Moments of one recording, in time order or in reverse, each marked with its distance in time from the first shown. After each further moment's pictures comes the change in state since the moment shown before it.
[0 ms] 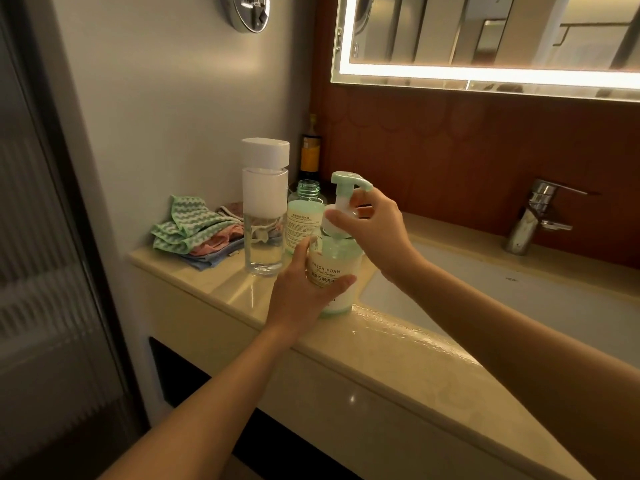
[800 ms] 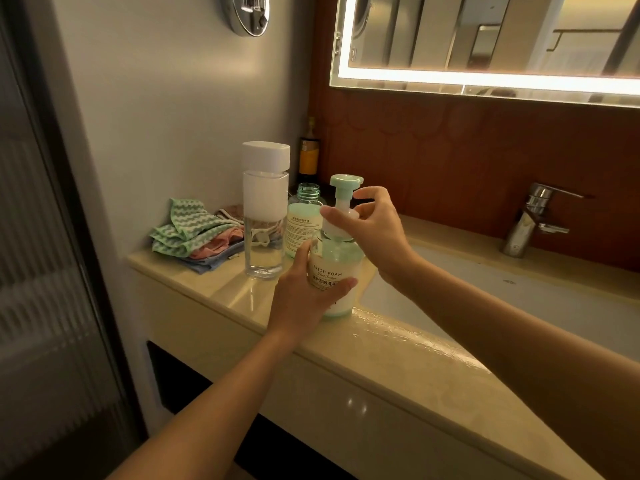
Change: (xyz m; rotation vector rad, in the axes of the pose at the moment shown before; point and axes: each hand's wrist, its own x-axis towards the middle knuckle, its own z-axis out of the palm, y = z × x) left_hand 0.000 0.000 0.001 0.014 -0.013 0.004; right_hand 0.001 -0.004 0.002 0.087 0.003 0.109
